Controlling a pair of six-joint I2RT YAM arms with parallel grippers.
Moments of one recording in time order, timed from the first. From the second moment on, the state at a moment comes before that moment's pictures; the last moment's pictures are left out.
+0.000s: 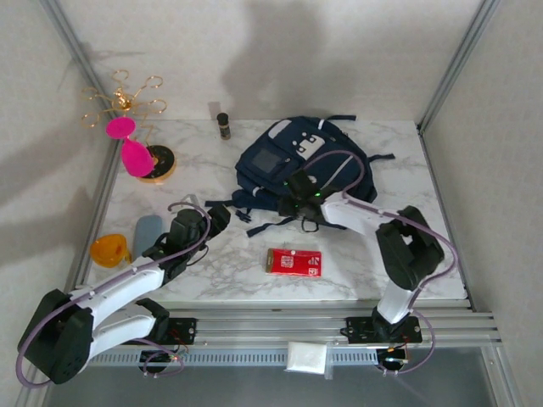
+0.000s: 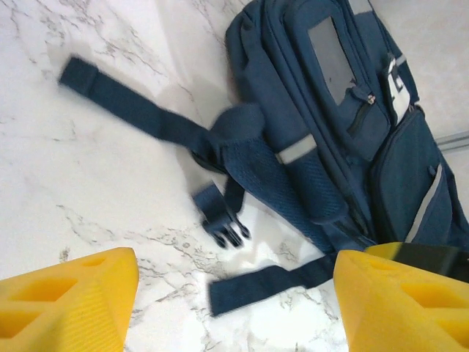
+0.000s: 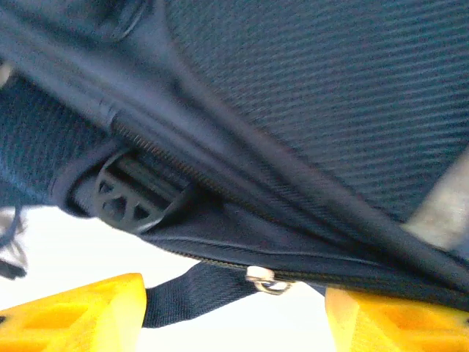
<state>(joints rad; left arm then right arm) -0.49 1.06 0.41 0.14 -0.14 -1.01 0.65 1.70 1.11 -0.44 0.13 0.66</state>
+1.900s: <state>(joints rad) -0.64 1.57 0.63 0.41 -0.03 -1.13 0.74 1.67 0.94 -0.31 0.25 0.71</state>
